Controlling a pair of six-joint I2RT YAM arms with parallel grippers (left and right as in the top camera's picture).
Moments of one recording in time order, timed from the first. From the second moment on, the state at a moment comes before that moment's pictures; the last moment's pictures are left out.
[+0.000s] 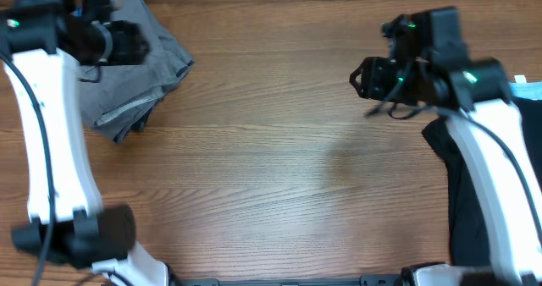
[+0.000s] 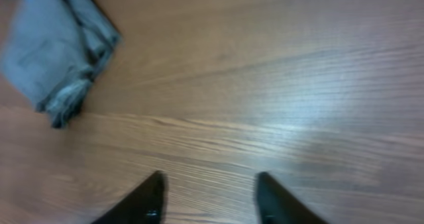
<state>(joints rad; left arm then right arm) 0.10 1.78 2.15 -1.37 0.22 0.10 0.18 1.47 1.62 -1.07 -0.30 0.30</state>
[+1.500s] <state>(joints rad) -0.25 1.32 2.17 -1.69 0.00 -0.28 0.18 1.11 1.62 -1.25 -0.21 0.27</state>
